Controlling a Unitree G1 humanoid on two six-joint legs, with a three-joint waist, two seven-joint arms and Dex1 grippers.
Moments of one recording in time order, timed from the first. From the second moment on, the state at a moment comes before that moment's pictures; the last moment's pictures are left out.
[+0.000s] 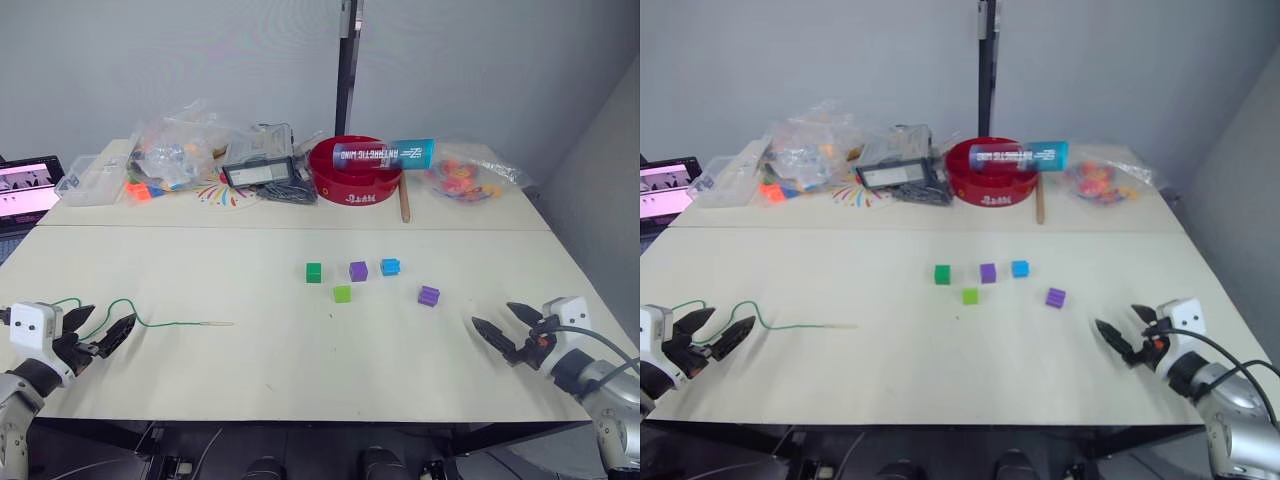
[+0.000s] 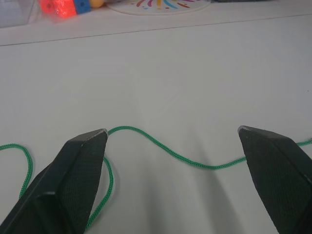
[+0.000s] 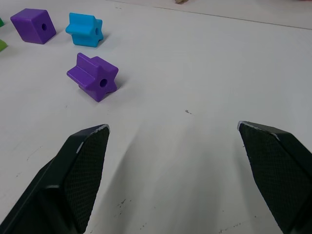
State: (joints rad) left arm 0.08 0.71 0.59 0.20 -0.49 0.17 -0.80; right arm 0.02 -0.62 -0.39 0.05 0.42 0.23 0.77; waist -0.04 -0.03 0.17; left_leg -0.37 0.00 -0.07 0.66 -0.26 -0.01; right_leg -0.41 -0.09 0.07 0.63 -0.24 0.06
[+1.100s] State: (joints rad) left arm -0.65 0.85 -0.06 0.92 -0.16 -0.20 -1.60; right arm -0.22 -0.73 -0.09 -0.26 0.57 0.49 1.07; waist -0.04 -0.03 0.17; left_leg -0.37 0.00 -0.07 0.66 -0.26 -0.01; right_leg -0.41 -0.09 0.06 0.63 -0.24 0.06
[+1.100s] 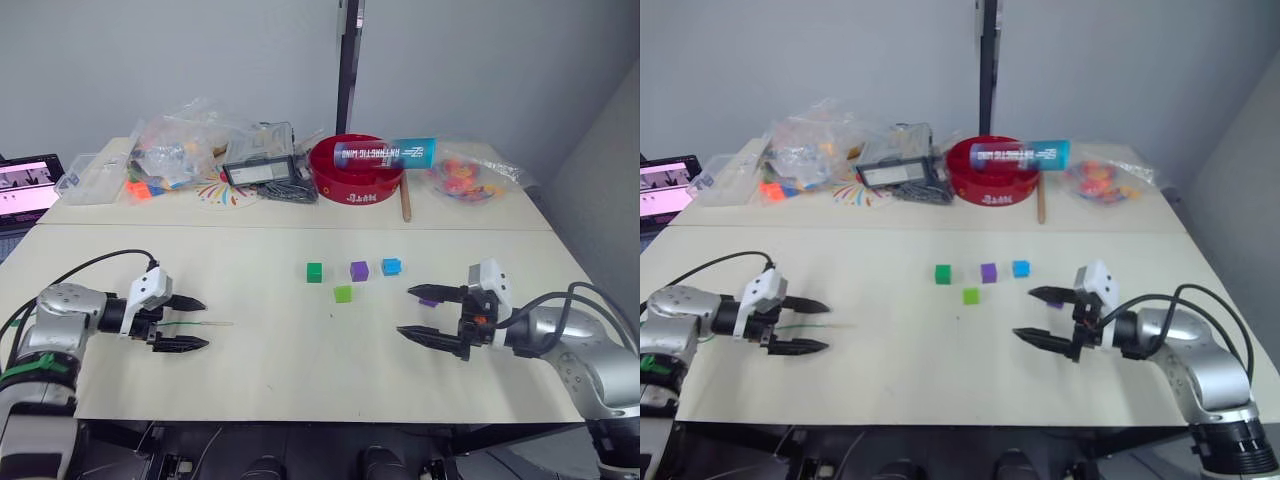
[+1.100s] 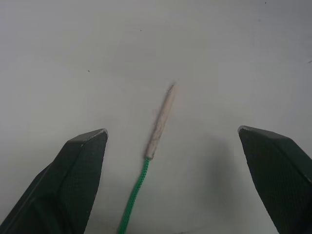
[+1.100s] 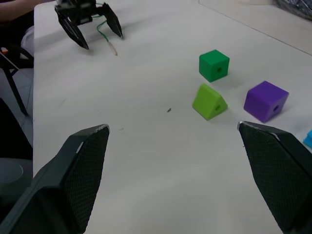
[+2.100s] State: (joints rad) left arm -0.77 0.80 -0.14 1.11 -0.15 -0.31 -1.61; right arm -0.15 -0.72 -0.13 -0.34 0.60 0.52 0.96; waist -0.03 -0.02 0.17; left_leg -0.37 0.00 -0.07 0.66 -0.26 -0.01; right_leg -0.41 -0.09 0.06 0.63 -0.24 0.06
